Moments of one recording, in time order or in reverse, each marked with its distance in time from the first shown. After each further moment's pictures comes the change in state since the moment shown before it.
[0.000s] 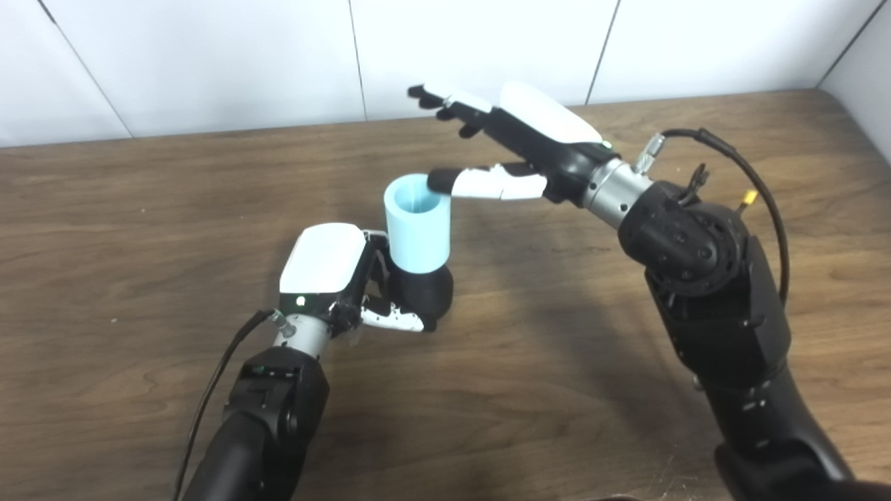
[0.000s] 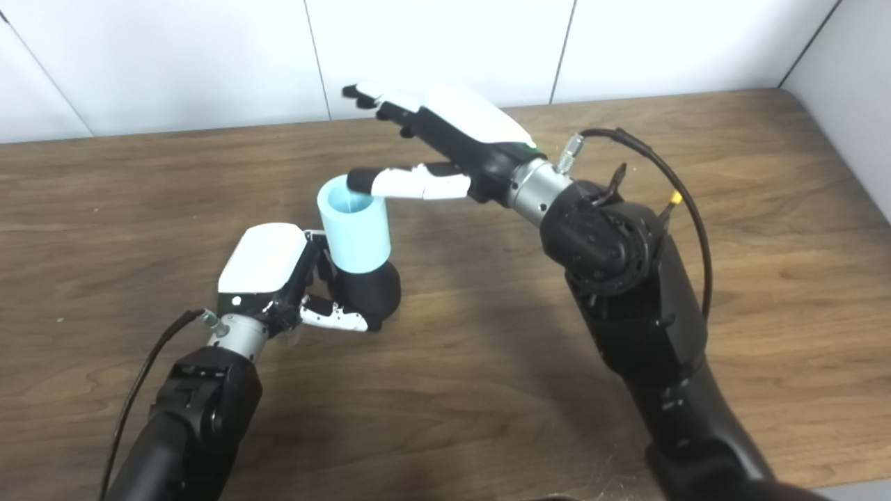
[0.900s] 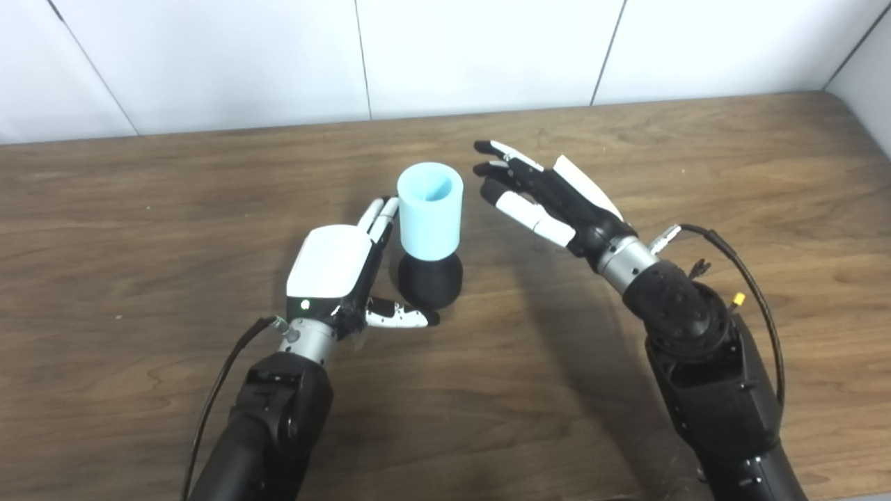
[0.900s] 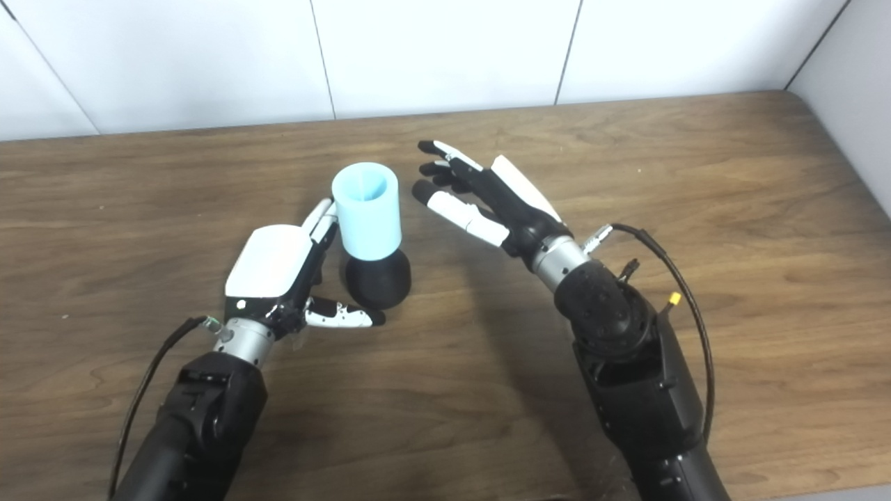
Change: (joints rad) left arm 0.020 -0.006 0.031 0.033 -0.111 -0.074 0.122; right arm 0.171 0.046 -0.030 0.087 0.165 0.034 -0.200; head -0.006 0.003
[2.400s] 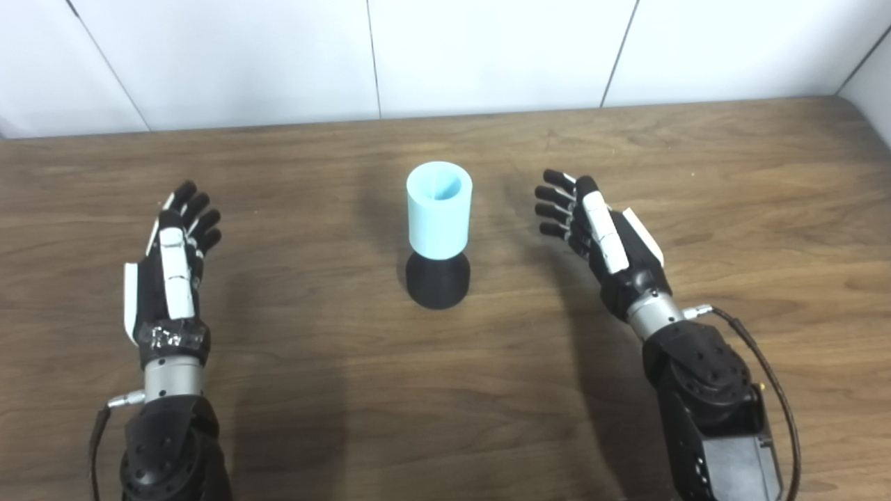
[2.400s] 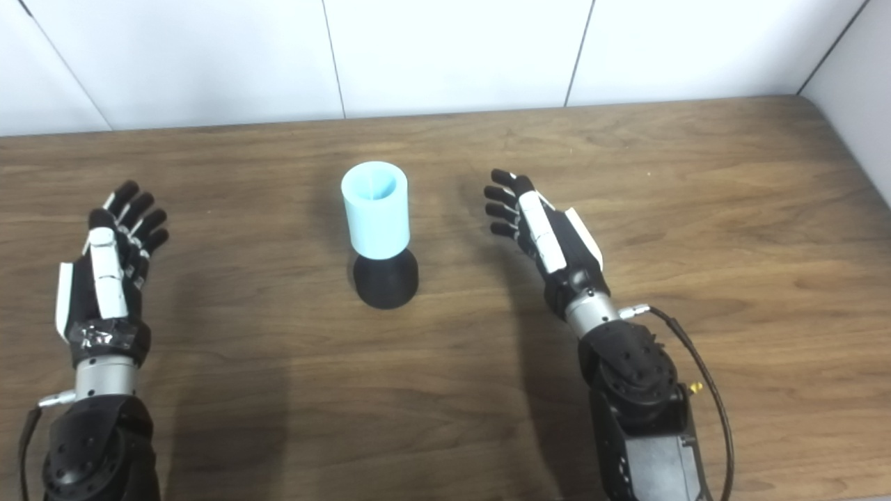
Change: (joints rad) left arm 0.163 -0.148 0.616 -0.042 -1.025 -0.026 0.175; right arm 0.162 0.142 -0.177 0.122 0.423 -0.011 -0.241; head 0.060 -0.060
